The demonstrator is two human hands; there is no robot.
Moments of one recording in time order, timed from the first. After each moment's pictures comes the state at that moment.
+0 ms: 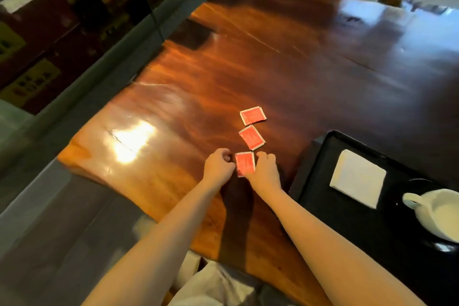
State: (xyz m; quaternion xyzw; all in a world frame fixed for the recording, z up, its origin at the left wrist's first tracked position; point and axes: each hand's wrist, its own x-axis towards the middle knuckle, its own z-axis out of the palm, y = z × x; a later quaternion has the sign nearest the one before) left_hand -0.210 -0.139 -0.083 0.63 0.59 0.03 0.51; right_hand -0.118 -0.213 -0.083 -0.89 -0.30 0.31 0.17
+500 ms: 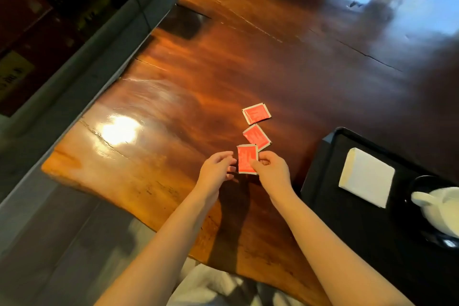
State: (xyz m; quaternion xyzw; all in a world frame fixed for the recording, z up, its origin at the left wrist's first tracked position) left_hand -0.226 -0.125 -0.077 0.43 0.57 0.10 0.69; right_hand -0.122 -0.201 -0.072 -0.84 -0.16 0.37 0.35
